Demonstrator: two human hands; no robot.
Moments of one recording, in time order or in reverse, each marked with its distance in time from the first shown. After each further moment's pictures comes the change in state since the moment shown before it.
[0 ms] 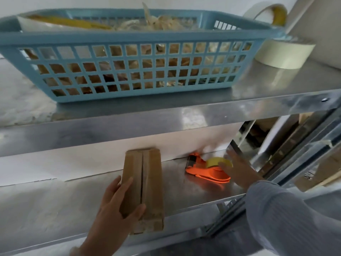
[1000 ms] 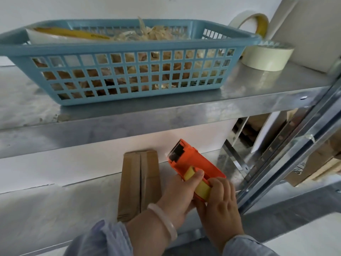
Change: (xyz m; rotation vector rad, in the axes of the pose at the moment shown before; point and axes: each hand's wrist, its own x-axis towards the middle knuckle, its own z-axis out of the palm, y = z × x) left_hand 0.029 0.142 0.073 -0.985 -0.429 -0.431; right_hand -0.136 -0.056 0.071 -0.039 0.743 -0.576
